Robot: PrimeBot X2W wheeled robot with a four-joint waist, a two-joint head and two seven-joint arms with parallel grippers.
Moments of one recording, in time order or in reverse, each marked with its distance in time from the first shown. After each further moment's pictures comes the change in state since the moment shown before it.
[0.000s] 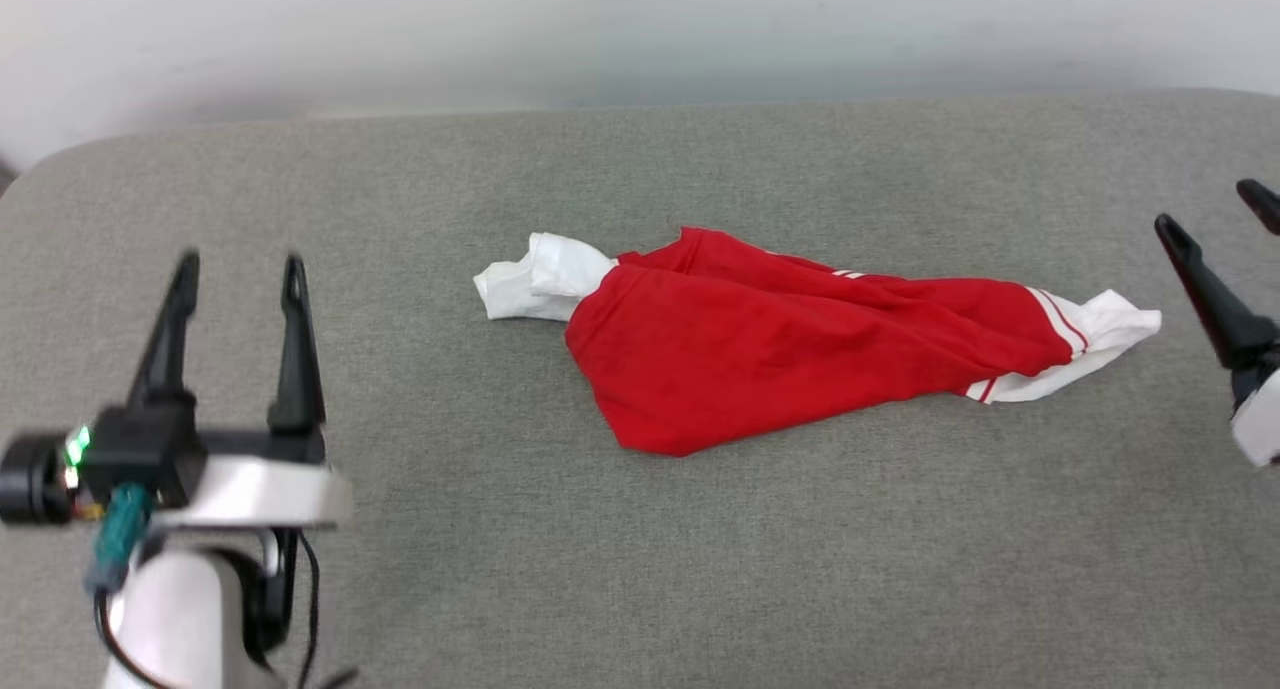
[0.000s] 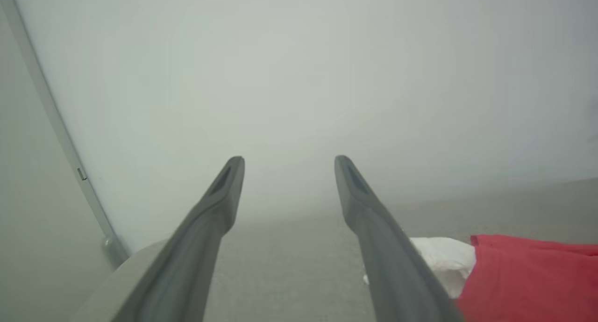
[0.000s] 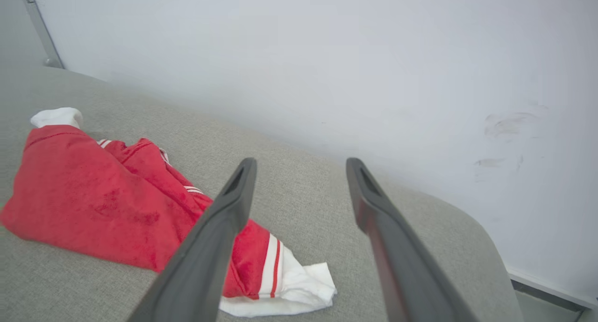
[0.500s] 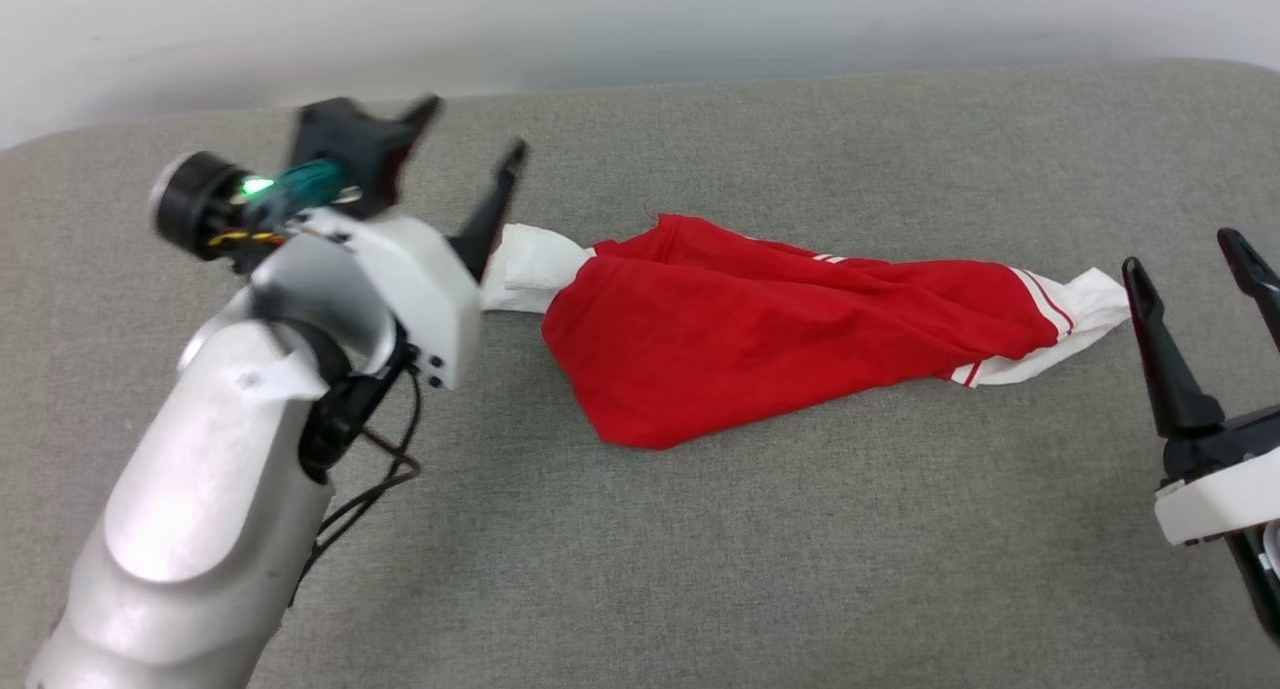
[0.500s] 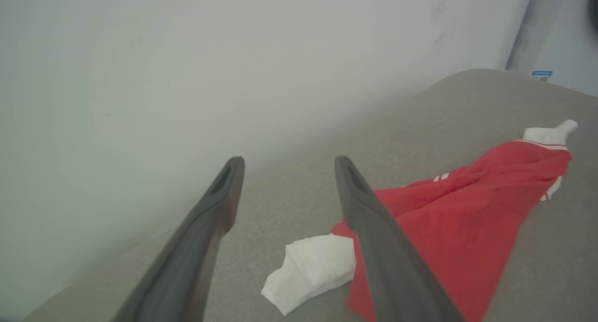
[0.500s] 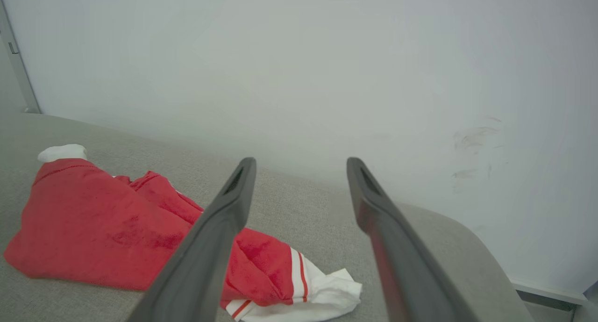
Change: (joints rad) left arm -0.449 0.218 -0.419 0.122 -0.261 -0.081 0.480; right arm 0.324 0.349 -0.420 -0.287 -0.393 0.000 -0.043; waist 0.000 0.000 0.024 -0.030
